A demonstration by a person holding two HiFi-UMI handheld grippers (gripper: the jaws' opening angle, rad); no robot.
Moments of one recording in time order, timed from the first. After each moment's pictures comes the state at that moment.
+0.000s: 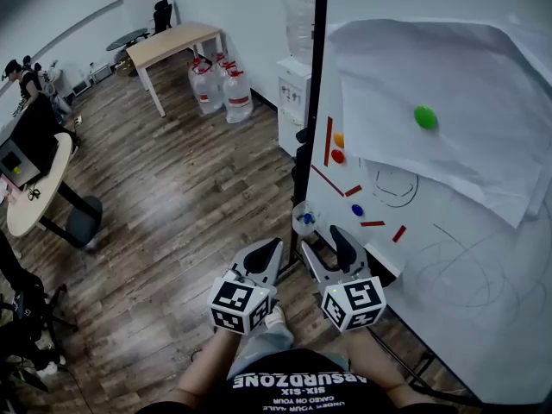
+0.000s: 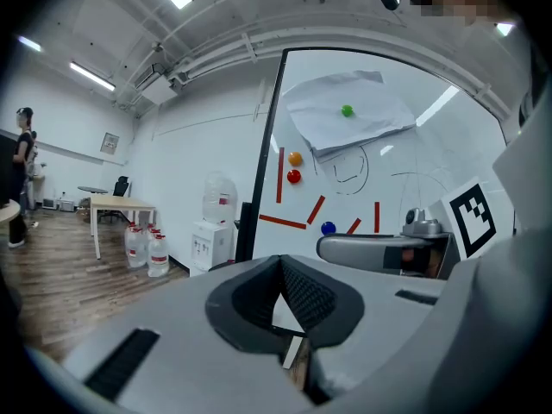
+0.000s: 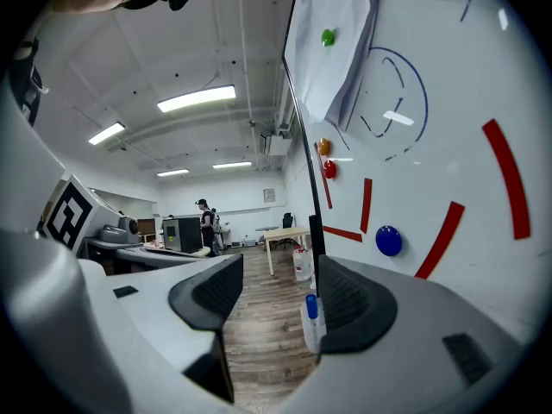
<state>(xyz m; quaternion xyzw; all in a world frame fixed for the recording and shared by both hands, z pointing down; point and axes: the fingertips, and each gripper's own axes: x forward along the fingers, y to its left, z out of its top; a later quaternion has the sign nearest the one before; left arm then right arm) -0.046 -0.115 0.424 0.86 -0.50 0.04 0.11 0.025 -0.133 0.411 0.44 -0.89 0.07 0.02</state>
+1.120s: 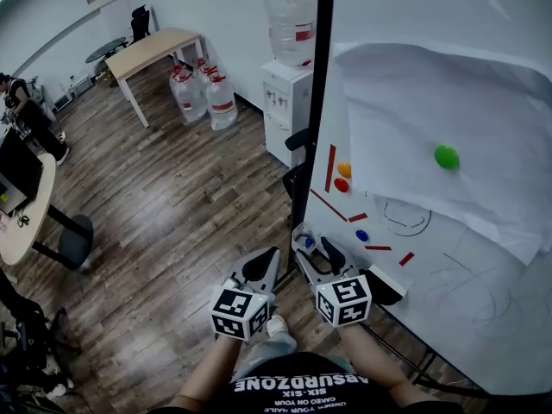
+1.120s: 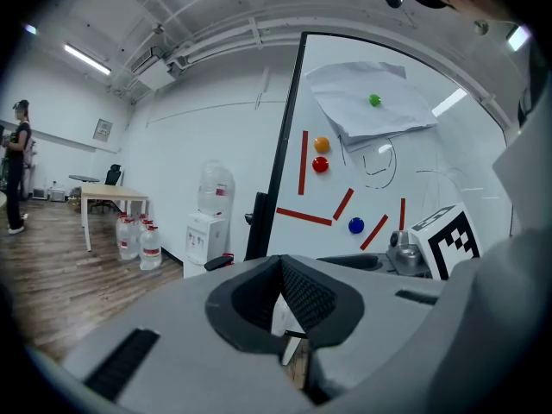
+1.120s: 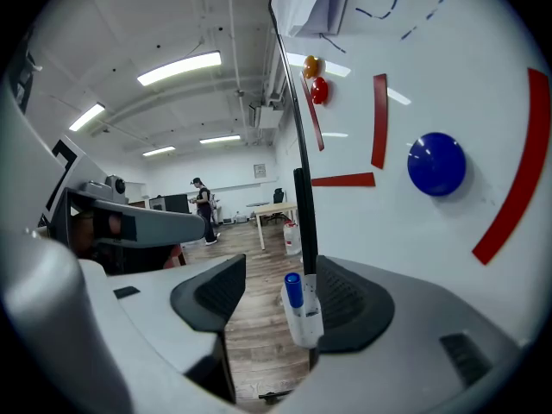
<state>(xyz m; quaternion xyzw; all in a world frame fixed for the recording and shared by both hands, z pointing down) -0.064 -0.173 0.440 0.87 -0.47 0.05 0.14 0.007 -0.197 0.476 0.46 -0.87 0.12 0.10</state>
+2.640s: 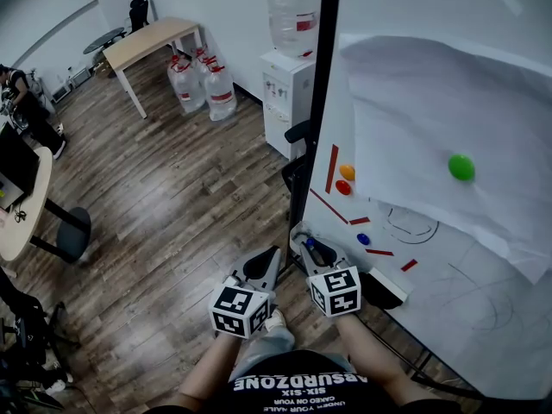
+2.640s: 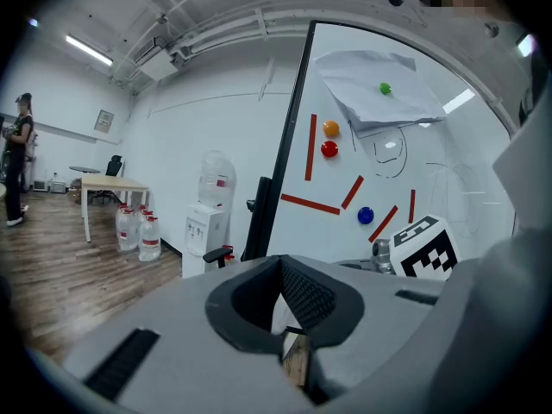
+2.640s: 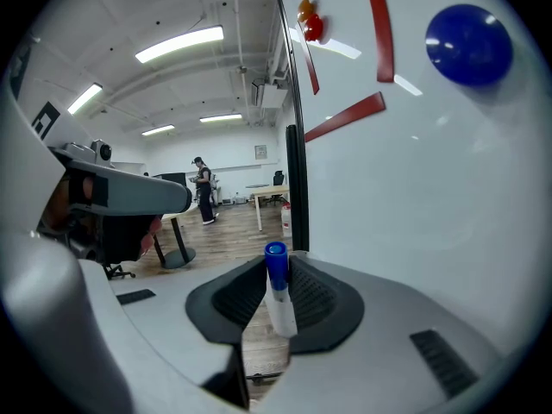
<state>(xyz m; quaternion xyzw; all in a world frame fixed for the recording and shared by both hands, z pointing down) -0.056 -0.187 0.463 0.86 -0.47 0.06 0.16 0.008 -0.224 0.526 0.45 -0.87 0.12 0.17</state>
